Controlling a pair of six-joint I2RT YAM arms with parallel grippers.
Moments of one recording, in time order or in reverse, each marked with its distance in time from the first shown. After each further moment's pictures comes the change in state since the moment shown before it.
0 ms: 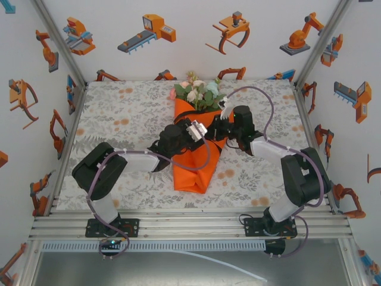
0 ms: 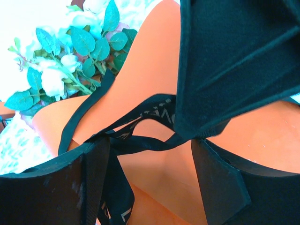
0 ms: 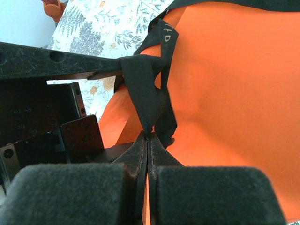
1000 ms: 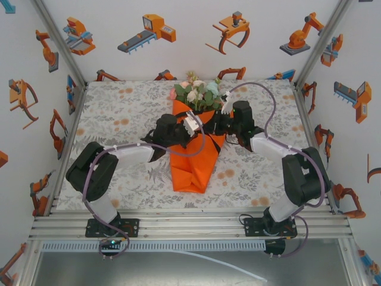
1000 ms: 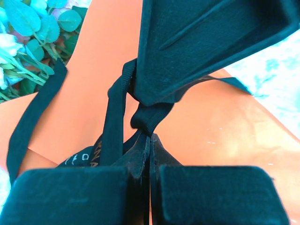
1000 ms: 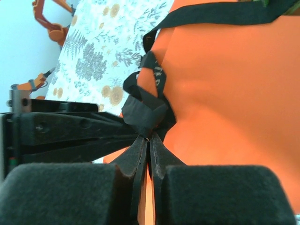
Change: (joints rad) left arm 0.098 -0.066 0.108 -0.369 0.296 -0.163; right arm 0.000 0.009 0.082 -0.067 0.077 0.101
